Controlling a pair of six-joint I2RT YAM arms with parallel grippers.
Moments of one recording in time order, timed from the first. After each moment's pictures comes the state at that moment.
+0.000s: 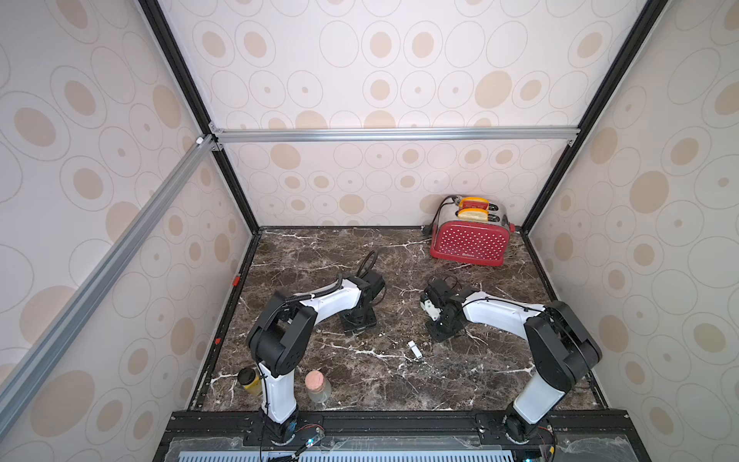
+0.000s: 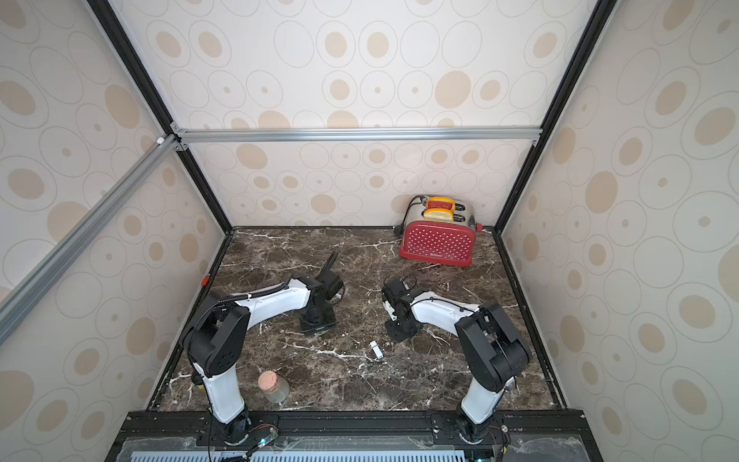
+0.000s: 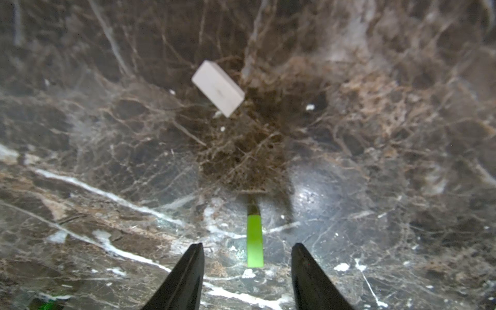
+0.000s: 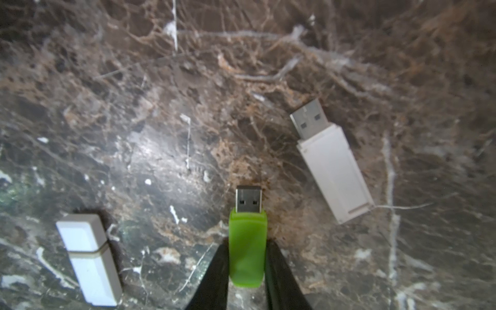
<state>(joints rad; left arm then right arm) -0.61 1.86 1.24 -0.93 -0.03 -0.95 0.67 1.70 0.98 -0.69 -0.02 0.09</state>
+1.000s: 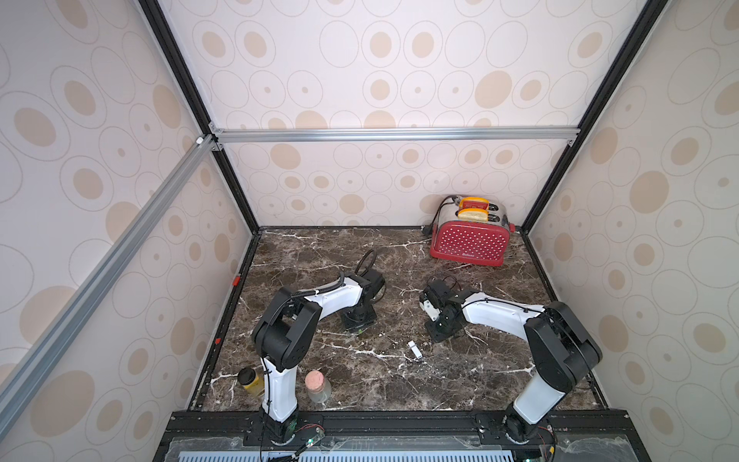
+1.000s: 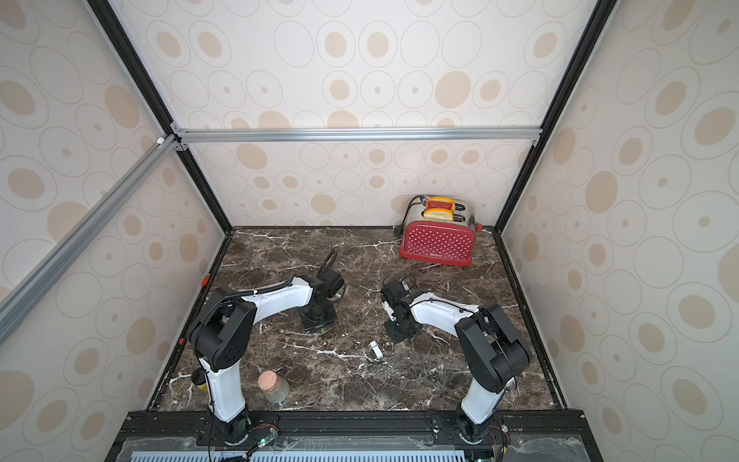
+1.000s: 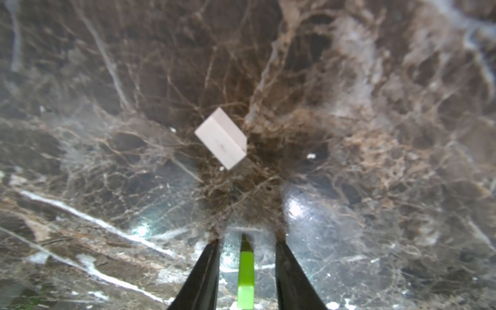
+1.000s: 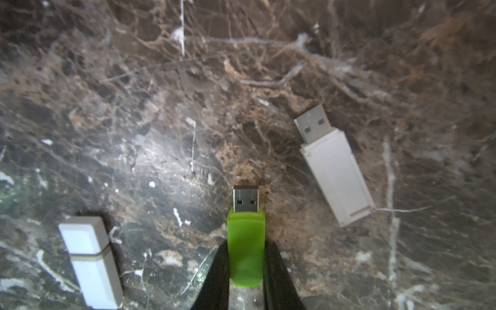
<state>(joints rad) -0.60 1.91 1.26 -0.89 -0.05 -1.01 0.68 1.69 0.97 -0.67 -0.01 0.09</state>
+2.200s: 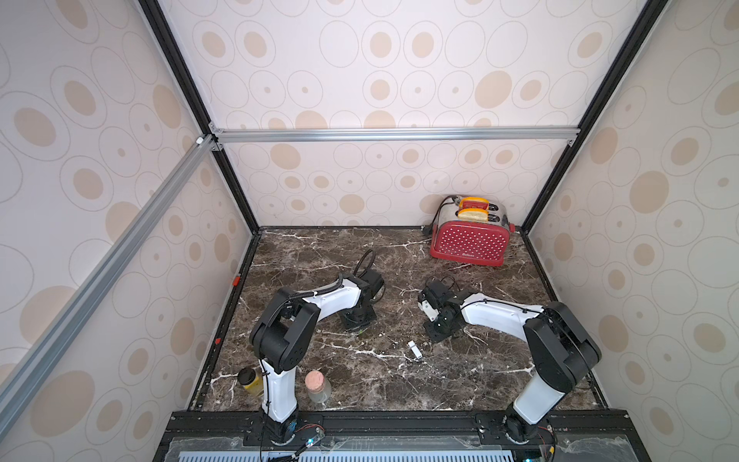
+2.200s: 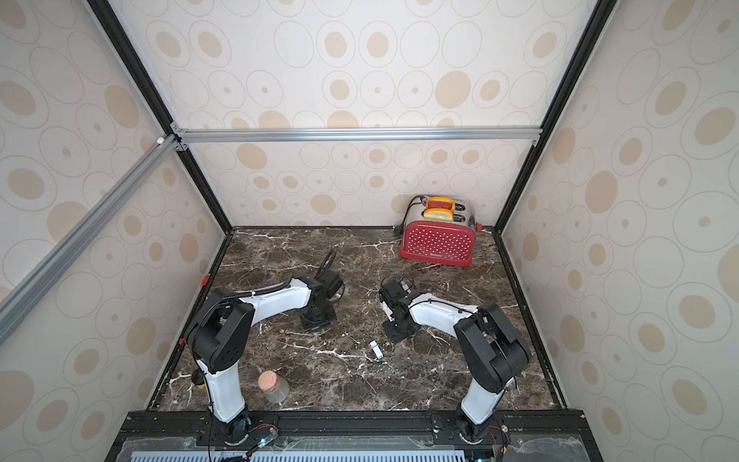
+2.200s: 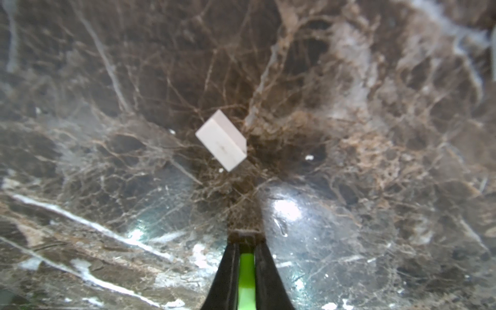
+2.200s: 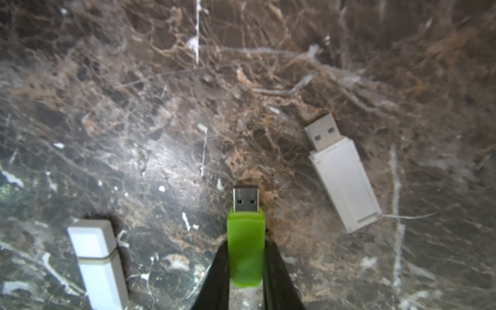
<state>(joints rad) -0.59 1.90 1.23 -0.86 -0.04 -1.02 0.70 1.70 0.97 -0.65 -0.01 0.09</state>
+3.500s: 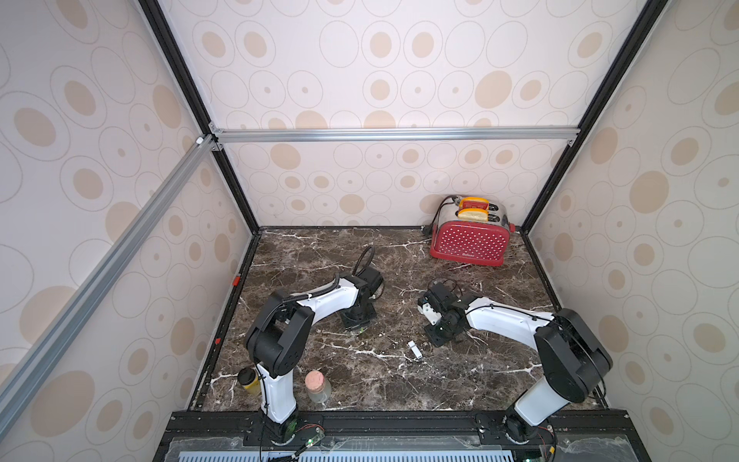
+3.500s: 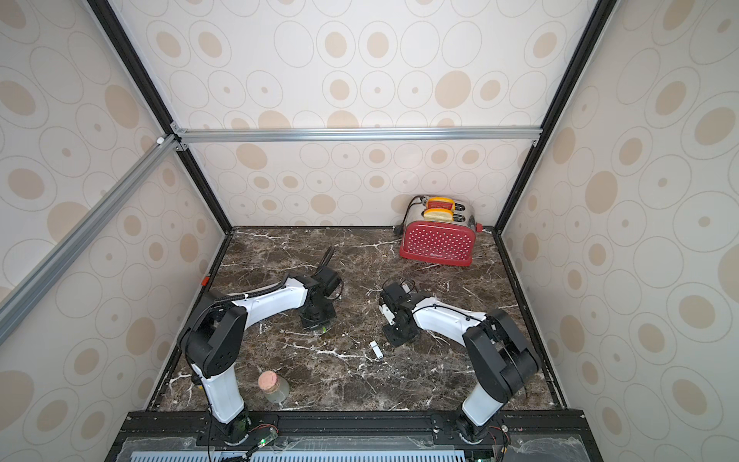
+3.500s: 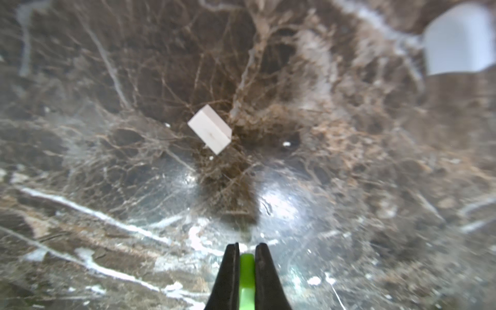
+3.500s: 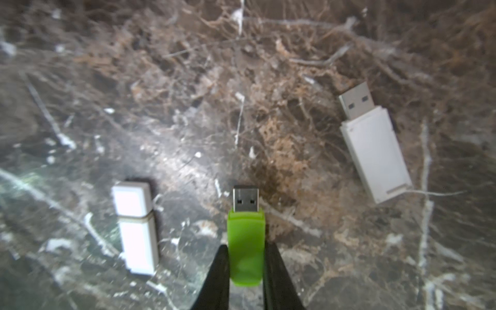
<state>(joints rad) -0.59 1.83 1.23 -0.86 -0.03 -0.99 0.72 1.59 0.93 -0.68 -0.07 0.10</state>
